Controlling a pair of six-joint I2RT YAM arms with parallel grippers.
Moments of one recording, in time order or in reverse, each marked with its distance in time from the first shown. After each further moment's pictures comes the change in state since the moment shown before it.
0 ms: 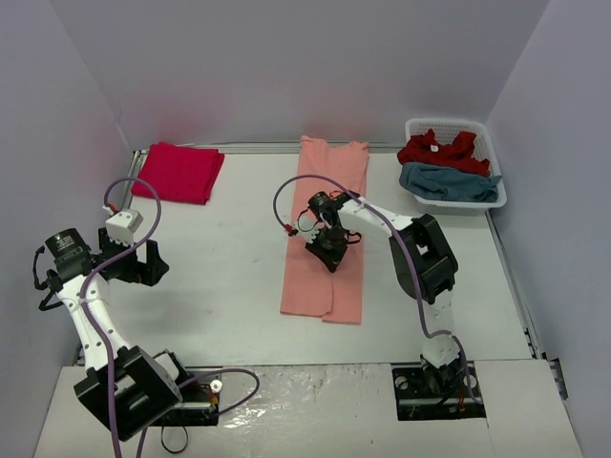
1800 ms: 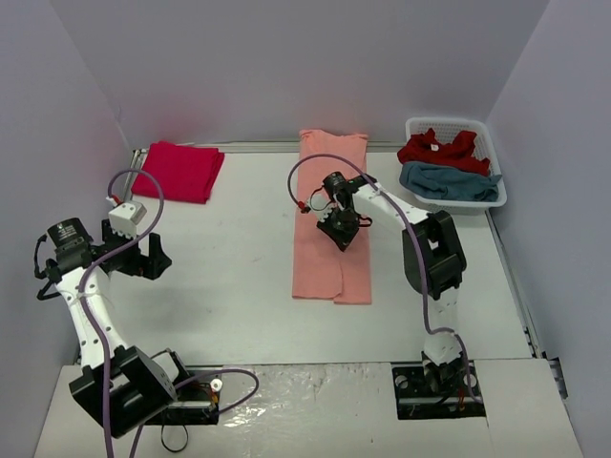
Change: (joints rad) left arm -0.056 0.021 0.057 -0.047 -0.012 -0.019; right arm -0.097 0.001 0.092 -0.010 0.067 0.000
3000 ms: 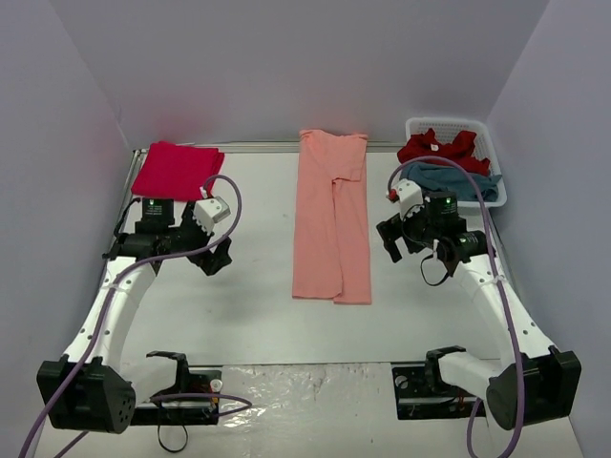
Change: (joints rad) left arm -0.678 0.036 0.005 0.203 -0.192 -0.148; right arm -0.312 -0.984 -0.683 0.358 -0.025 0.114
